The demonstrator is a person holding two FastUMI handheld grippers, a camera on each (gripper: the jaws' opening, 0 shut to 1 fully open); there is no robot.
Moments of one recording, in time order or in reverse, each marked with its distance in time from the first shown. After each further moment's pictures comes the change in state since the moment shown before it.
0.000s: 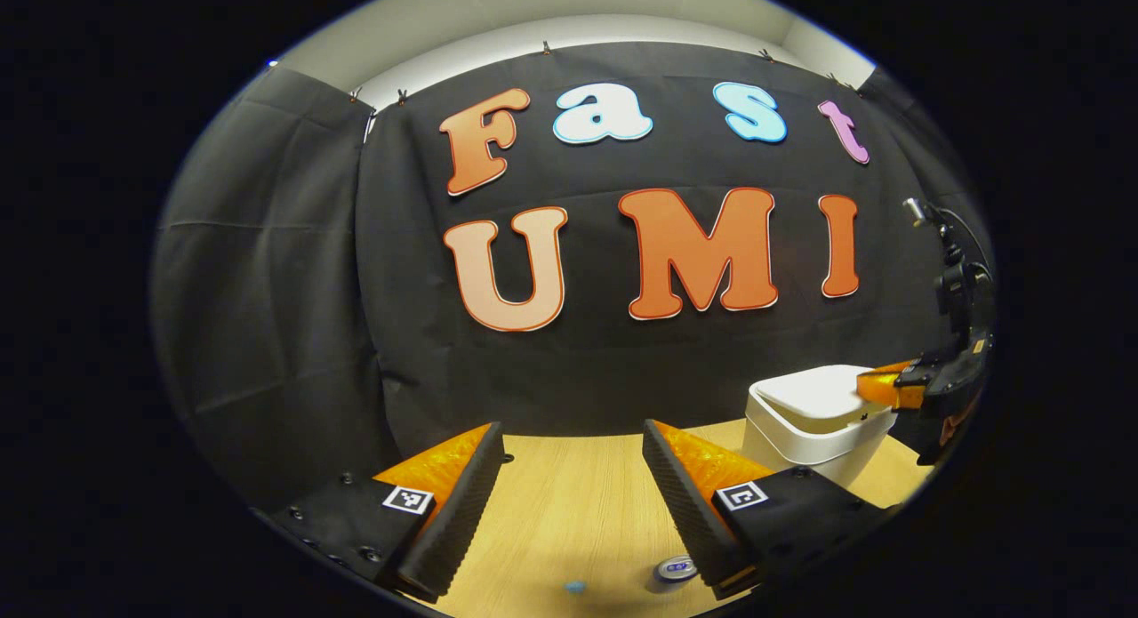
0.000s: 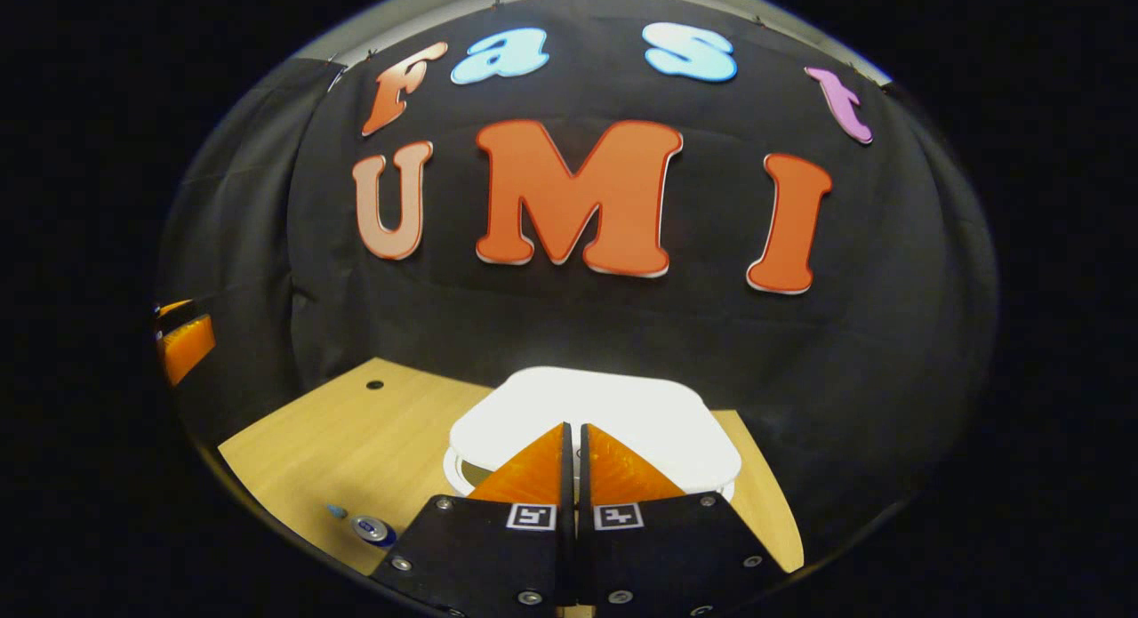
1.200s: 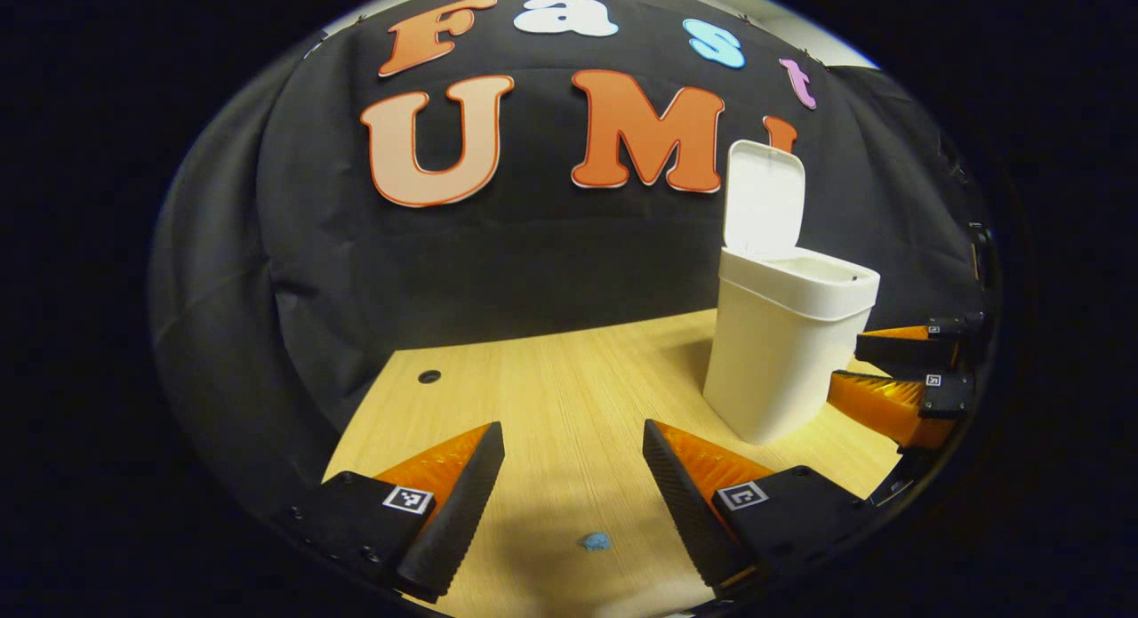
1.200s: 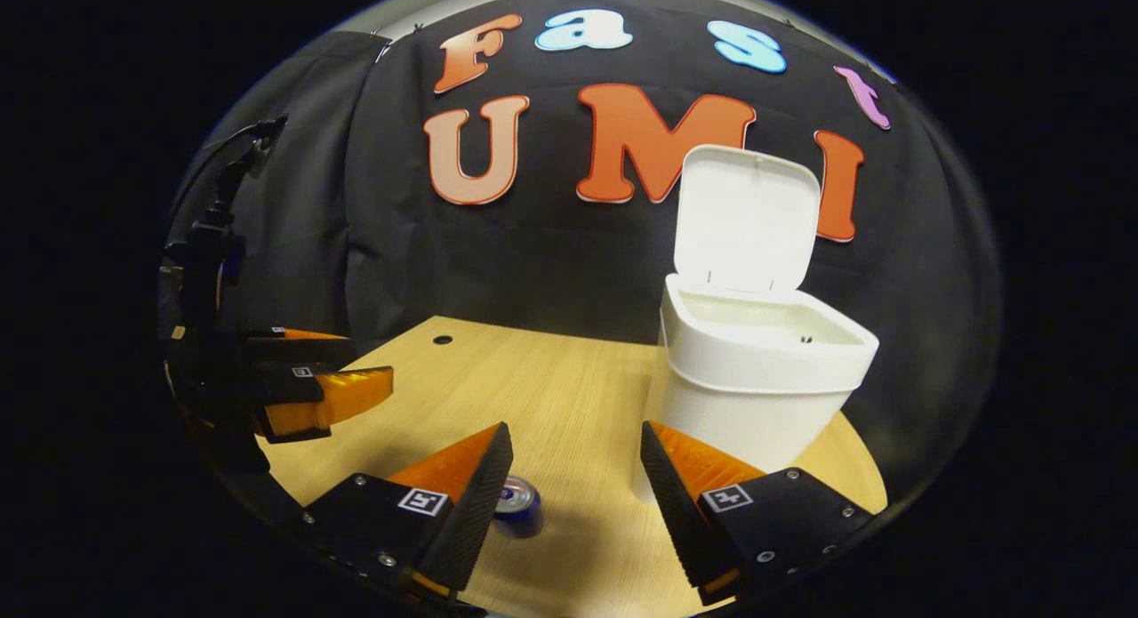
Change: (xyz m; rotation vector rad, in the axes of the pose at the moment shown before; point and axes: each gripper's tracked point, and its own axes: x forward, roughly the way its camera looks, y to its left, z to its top) left arm 0.037 0.008 -0.189 -0.008 0.353 -0.385; right arm -0.067 0.181 -0.133 0.015 0.197 0.109
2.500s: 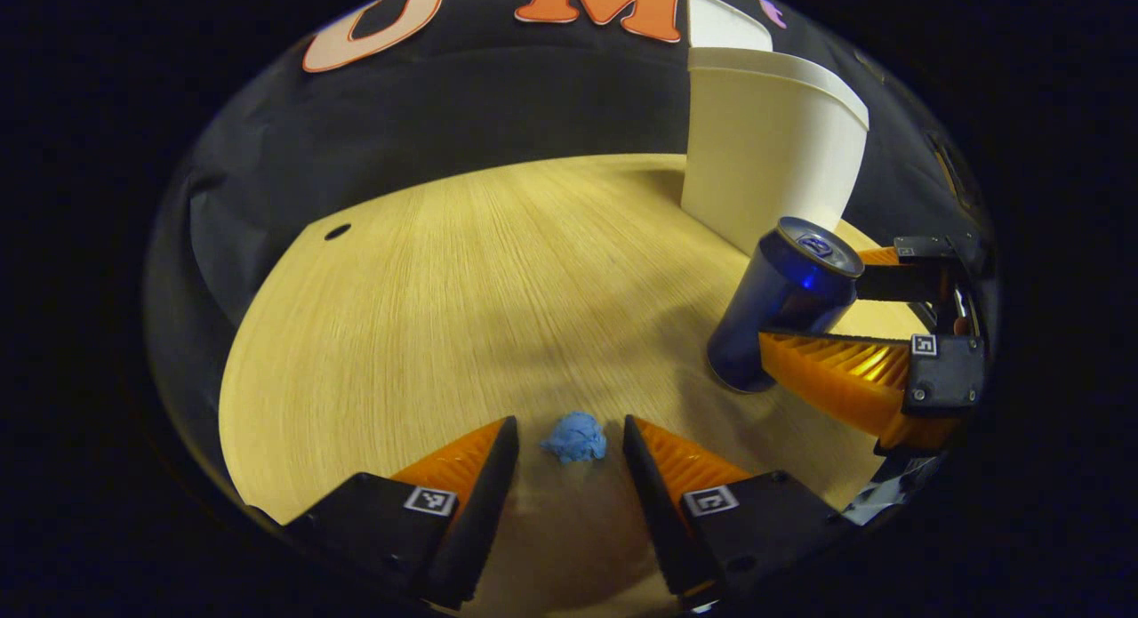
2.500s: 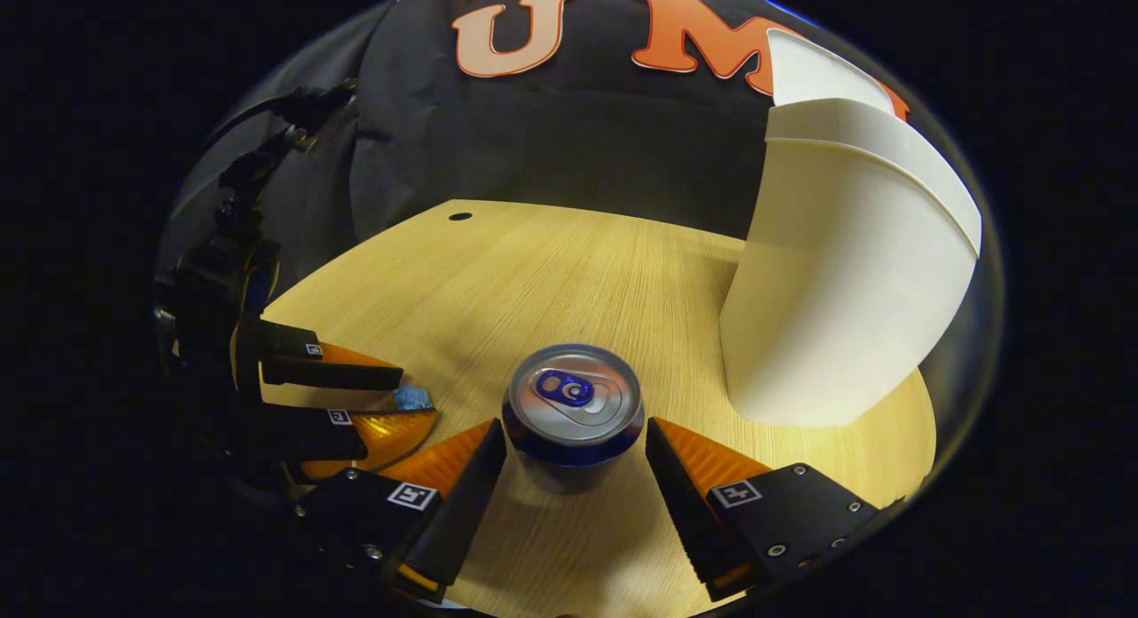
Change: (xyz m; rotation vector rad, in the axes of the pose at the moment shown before) left arm 0.057 -0.016 -0.169 0.080 0.364 -0.182; right arm 0.070 0.061 -0.144 -0.039 0.289 0.043
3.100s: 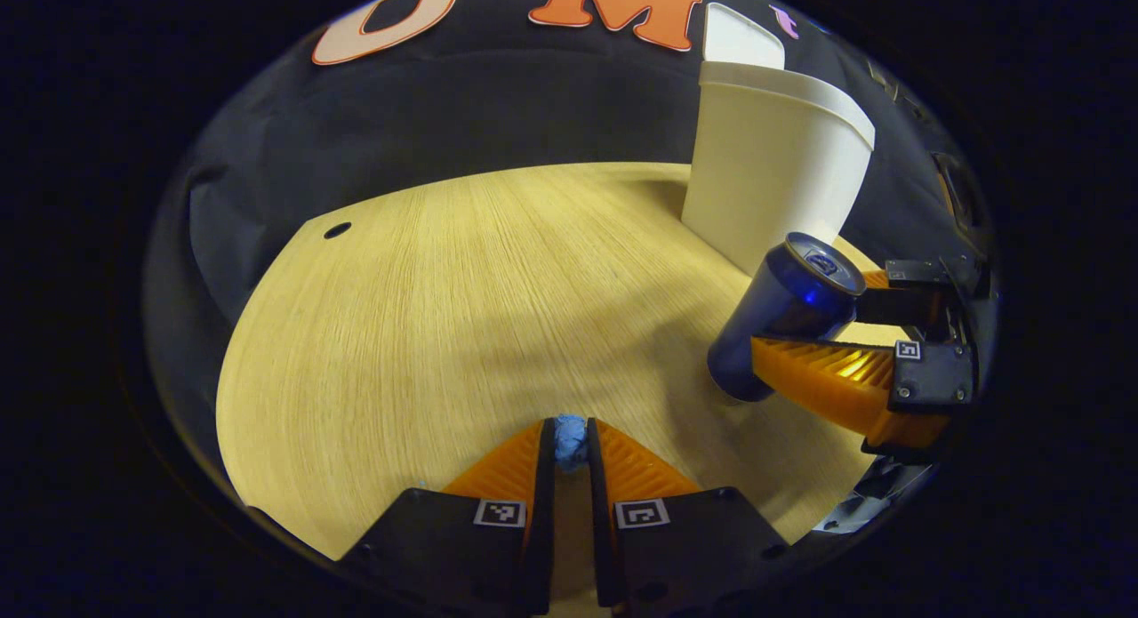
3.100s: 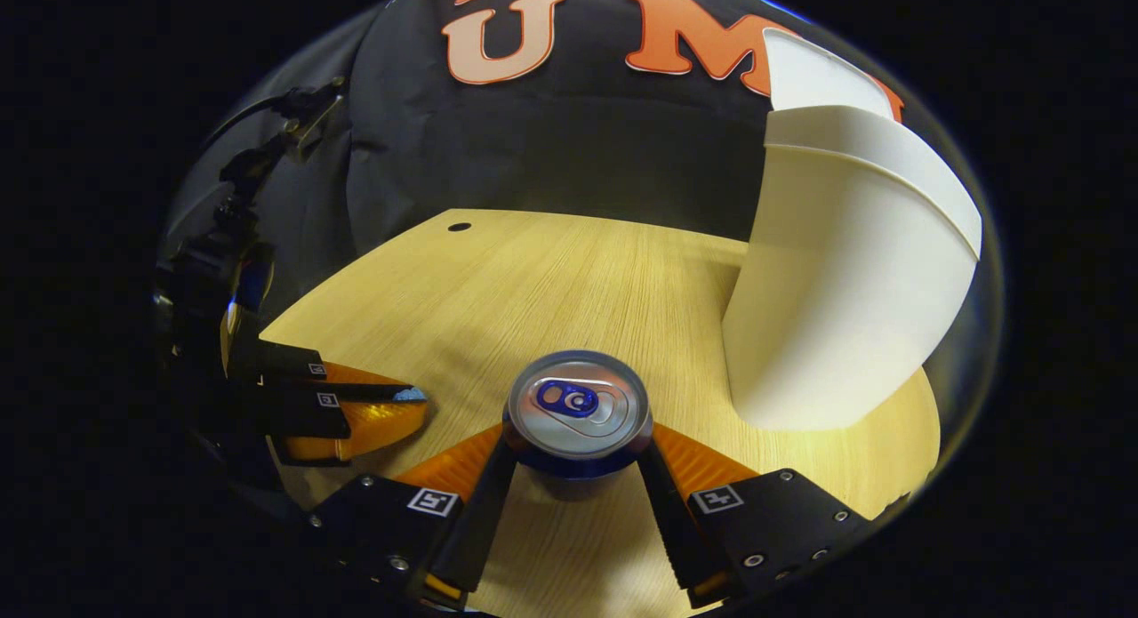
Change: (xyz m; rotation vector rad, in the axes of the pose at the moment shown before) left arm -0.017 0.022 0.030 -0.051 -0.022 -0.023; right arm -0.009 -0.002 0.016 0.022 -0.011 -0.002
